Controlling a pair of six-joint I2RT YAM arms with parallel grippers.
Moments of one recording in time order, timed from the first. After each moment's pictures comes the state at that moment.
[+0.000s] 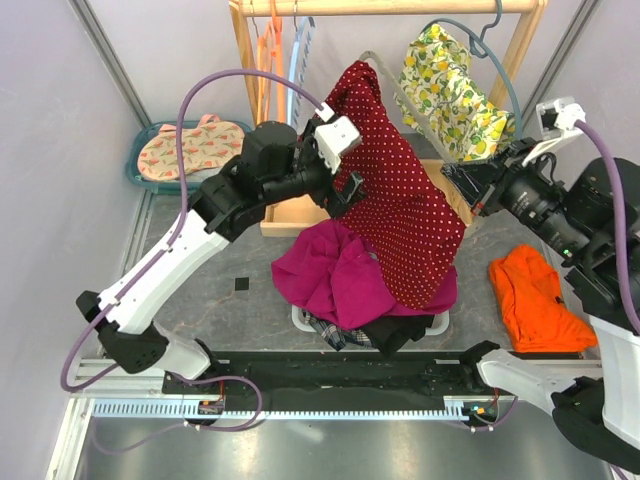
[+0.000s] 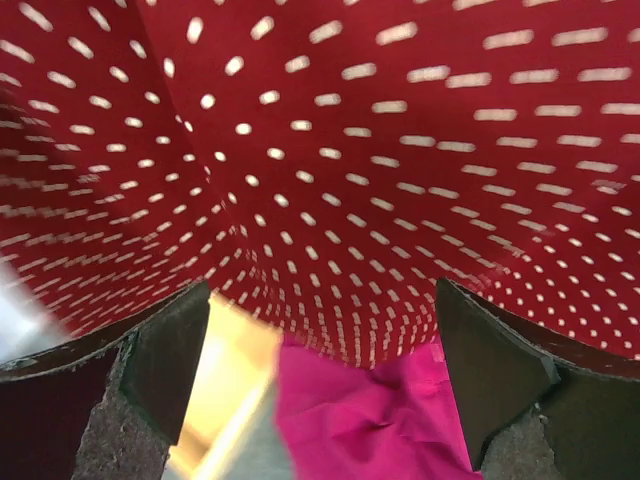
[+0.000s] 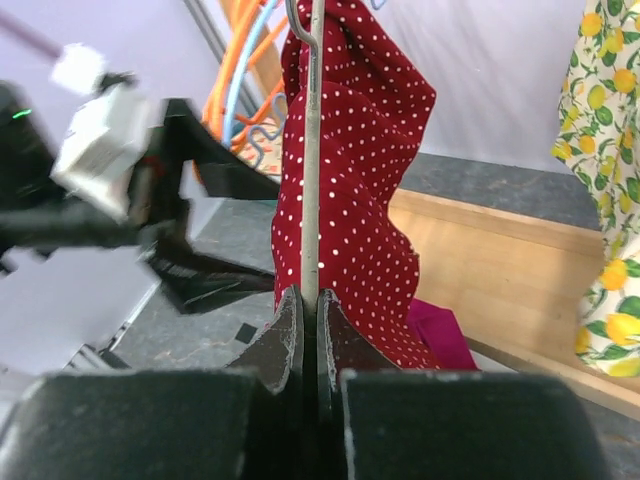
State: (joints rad) left arm -0.84 1.44 1.75 -0.60 0.10 0.22; right arm 0.47 1.02 1.85 -0.87 -0.08 0.35
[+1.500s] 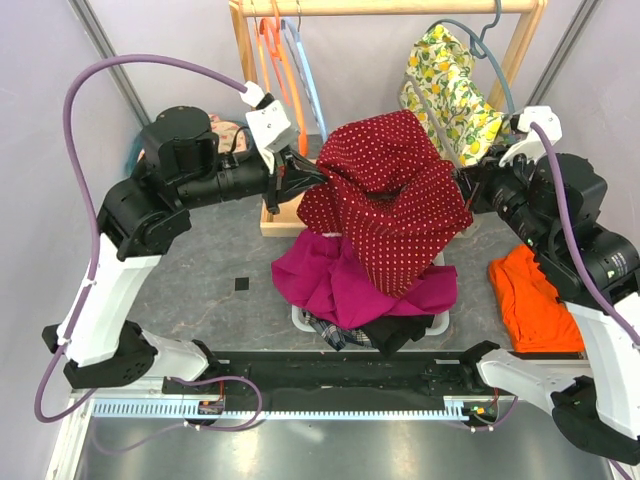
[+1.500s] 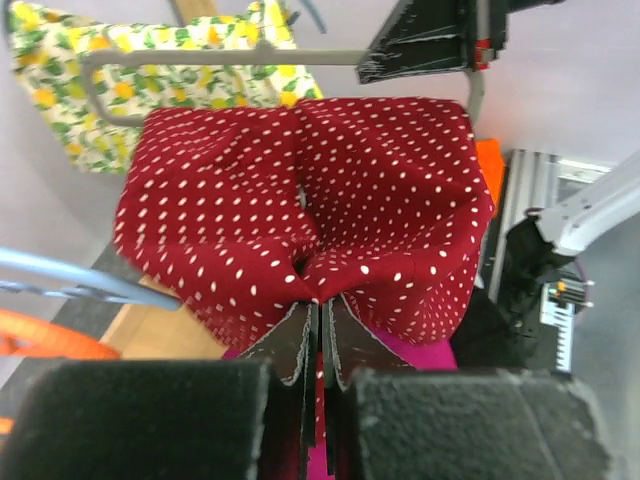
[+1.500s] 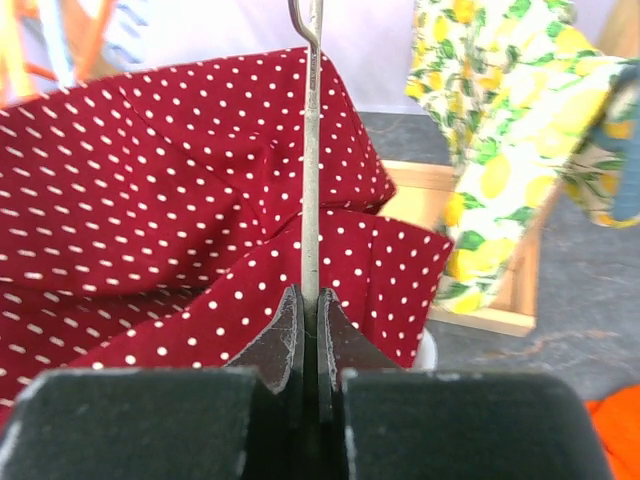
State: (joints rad) left arm -0.80 1.35 2.10 -0.87 0.41 0.15; right arm 0.47 1.02 1.72 -0.91 0.17 0.26
